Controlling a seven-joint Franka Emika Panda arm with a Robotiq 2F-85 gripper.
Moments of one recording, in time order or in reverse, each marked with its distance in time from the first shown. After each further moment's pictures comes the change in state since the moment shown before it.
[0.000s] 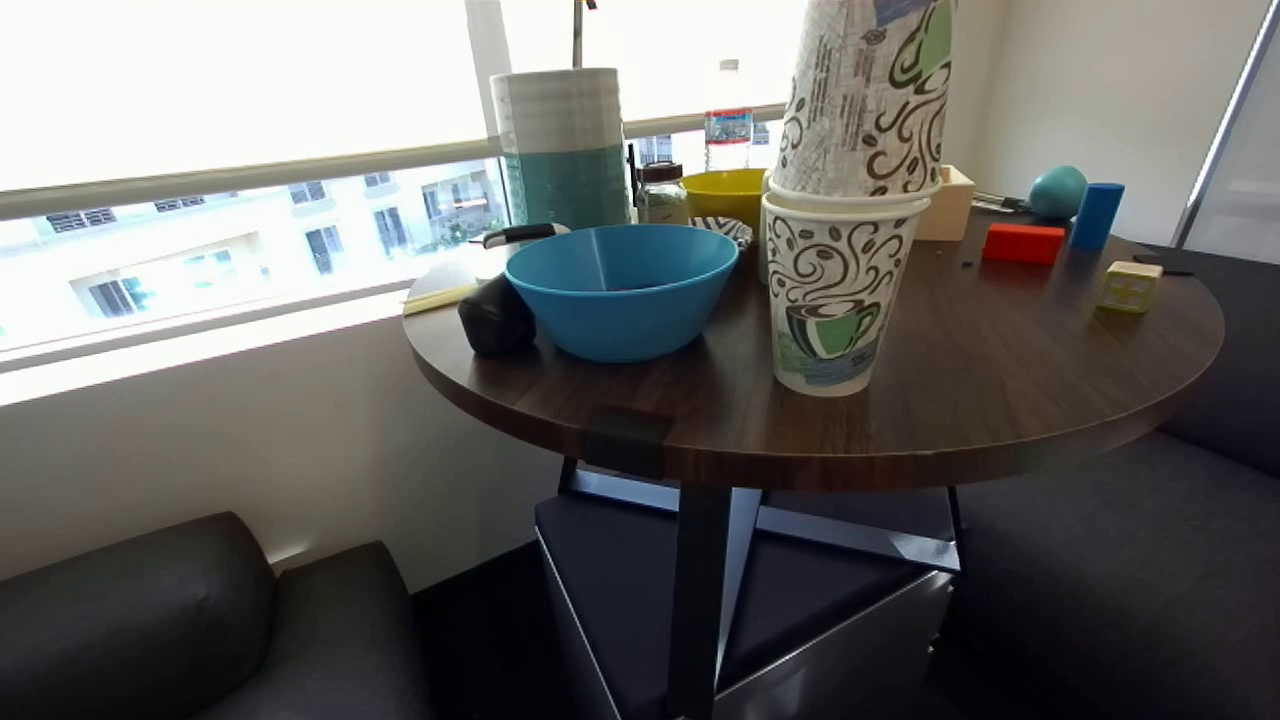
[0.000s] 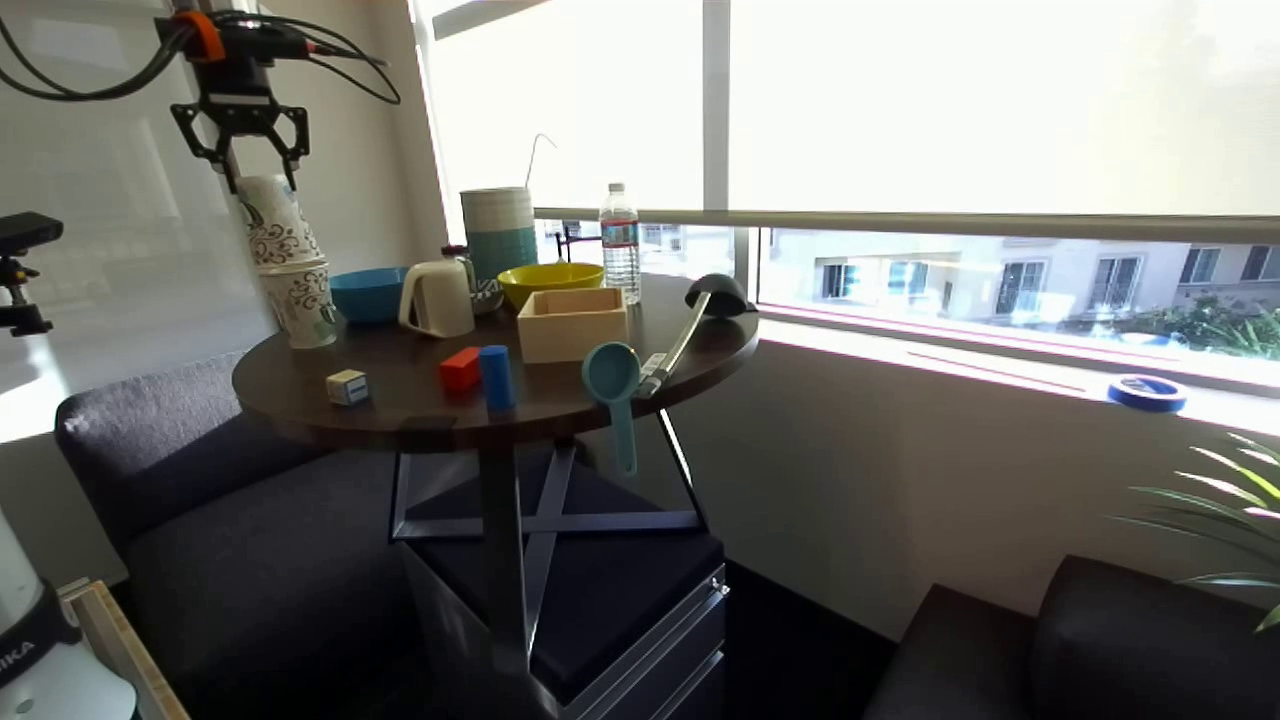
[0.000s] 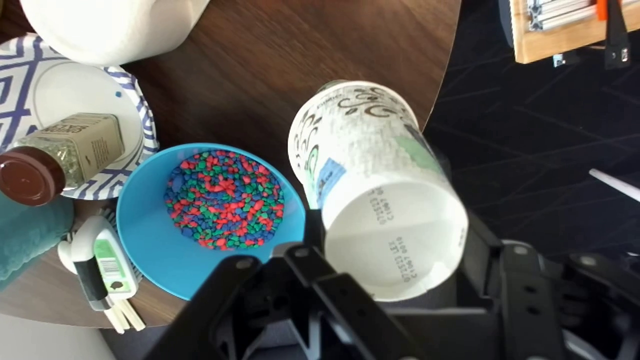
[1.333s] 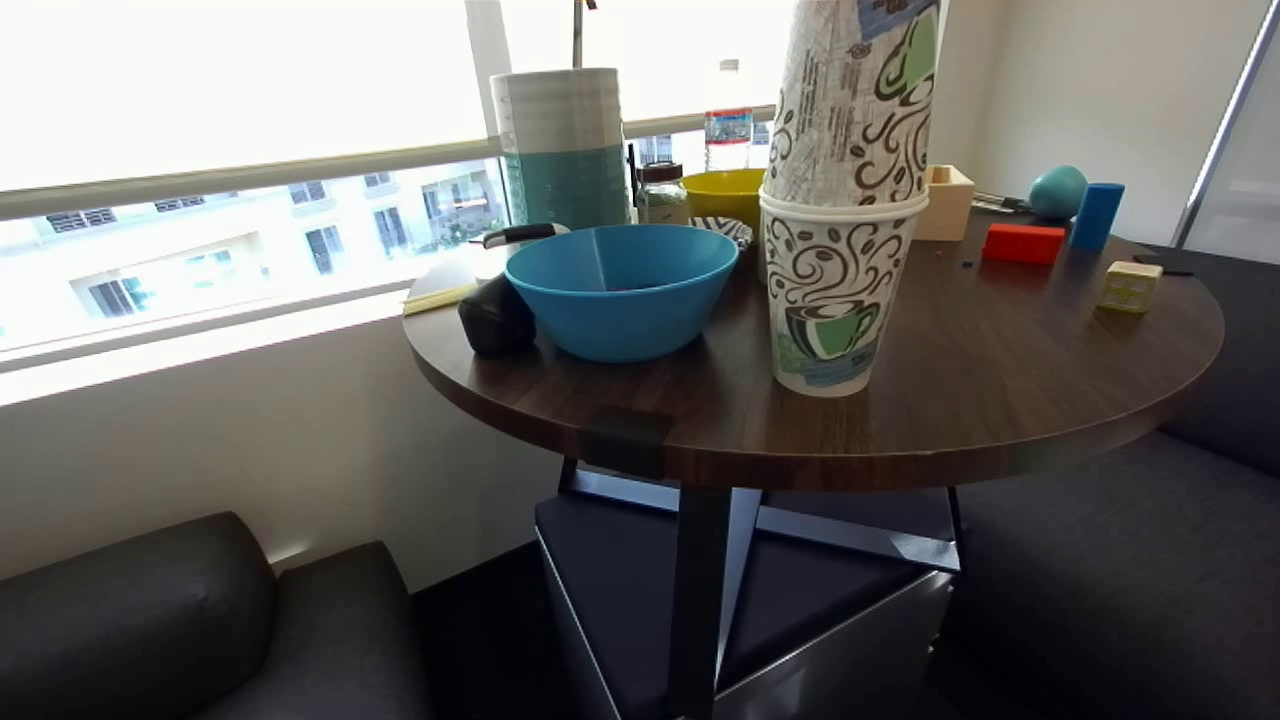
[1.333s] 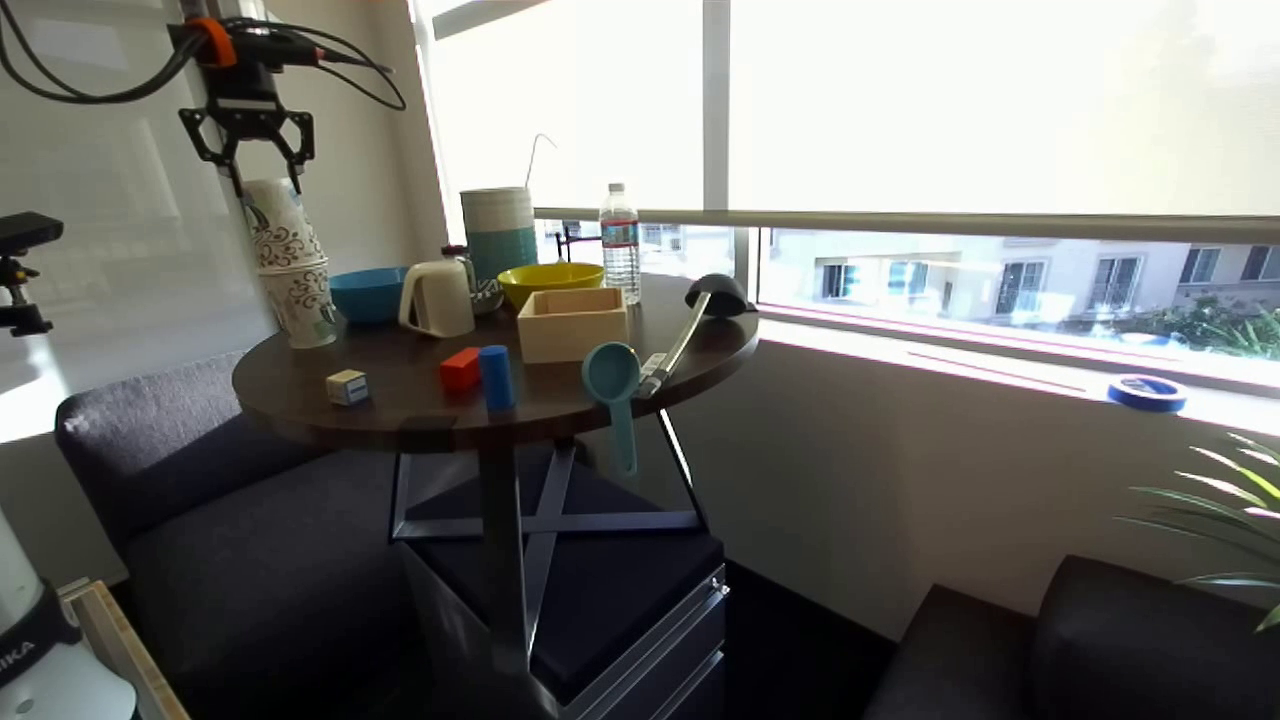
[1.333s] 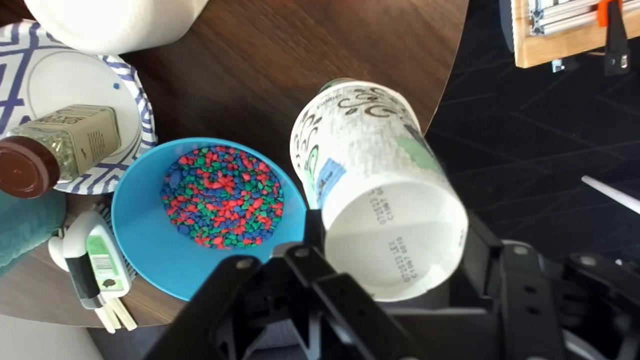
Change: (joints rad) arm -0.001 0.028 0.000 0.016 0.001 0.000 -0.028
